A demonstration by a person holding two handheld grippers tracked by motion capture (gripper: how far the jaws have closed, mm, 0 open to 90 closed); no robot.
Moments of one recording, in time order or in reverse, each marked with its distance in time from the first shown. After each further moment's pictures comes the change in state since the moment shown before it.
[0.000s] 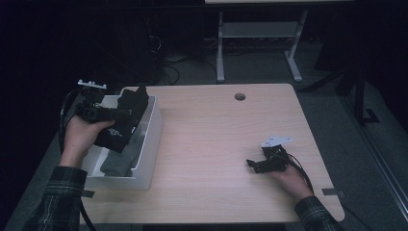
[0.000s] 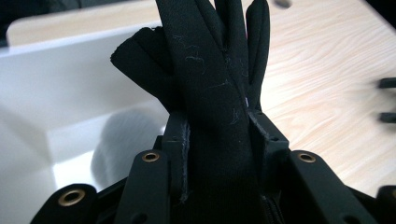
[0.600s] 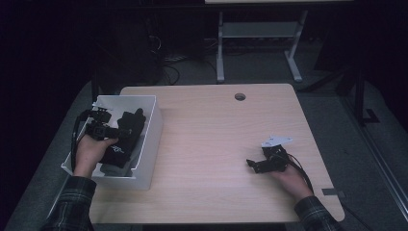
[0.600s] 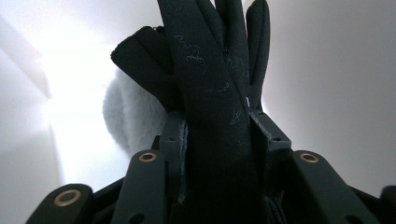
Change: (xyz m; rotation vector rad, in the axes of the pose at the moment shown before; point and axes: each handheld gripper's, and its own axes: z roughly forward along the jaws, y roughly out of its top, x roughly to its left) left arm 0.026 -0.051 0.059 0.128 0.094 -0.079; right arm 0.000 0.000 0.000 -0.001 0.000 -0.002
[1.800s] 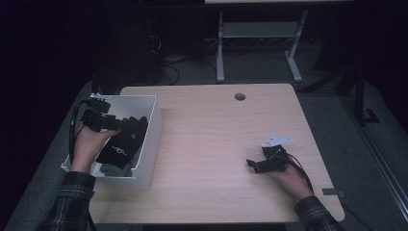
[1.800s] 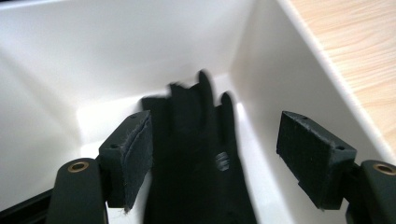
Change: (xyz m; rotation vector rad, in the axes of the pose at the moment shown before) left arm -0.022 0.028 -0.033 -0.131 0.039 0.087; right arm 0.000 0.000 0.000 -0.001 0.000 -0.001
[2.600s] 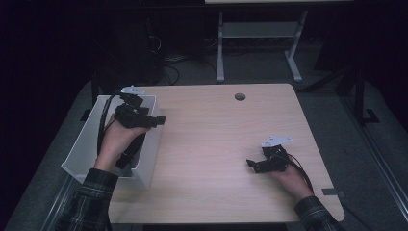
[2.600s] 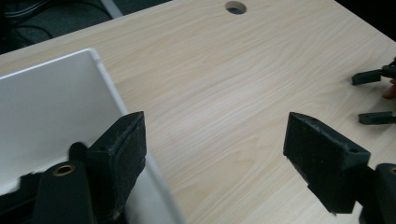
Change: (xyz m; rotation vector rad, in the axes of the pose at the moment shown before) left arm -0.086 0.033 0.008 -0.075 -0.193 0.153; right arm 0.000 0.000 0.000 0.001 0.000 0.003
